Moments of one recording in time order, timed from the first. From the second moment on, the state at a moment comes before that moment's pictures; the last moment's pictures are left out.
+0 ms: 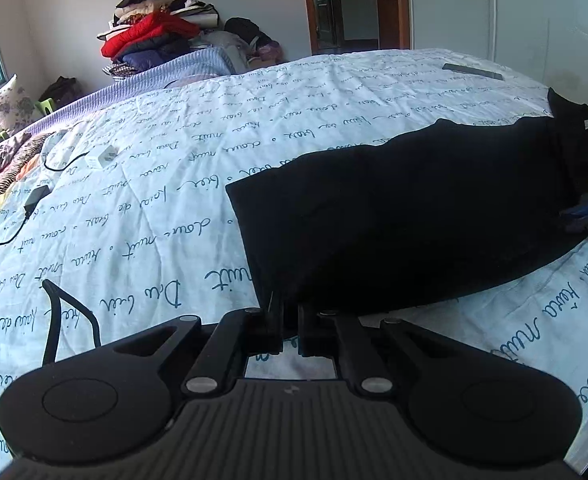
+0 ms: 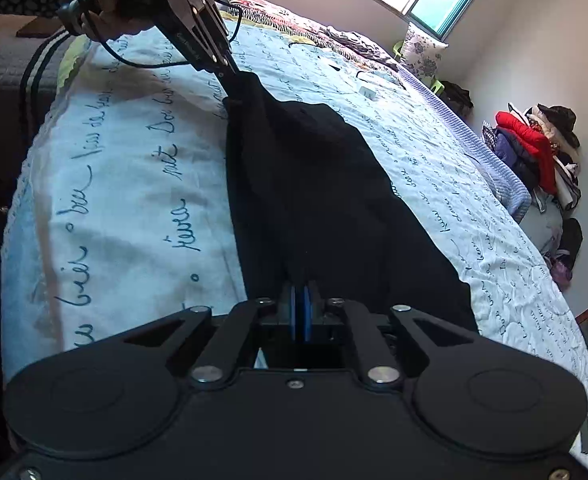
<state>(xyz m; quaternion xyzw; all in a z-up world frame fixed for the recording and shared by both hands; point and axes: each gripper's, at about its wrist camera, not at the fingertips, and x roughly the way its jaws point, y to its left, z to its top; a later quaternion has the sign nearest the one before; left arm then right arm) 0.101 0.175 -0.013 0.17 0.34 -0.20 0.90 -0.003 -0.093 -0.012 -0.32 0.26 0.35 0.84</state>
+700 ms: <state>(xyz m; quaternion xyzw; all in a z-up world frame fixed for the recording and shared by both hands) 0.063 0.015 0.038 0.19 0.31 -0.28 0.89 -0.115 -0.221 0.020 -0.19 0.44 0.20 0.86</state>
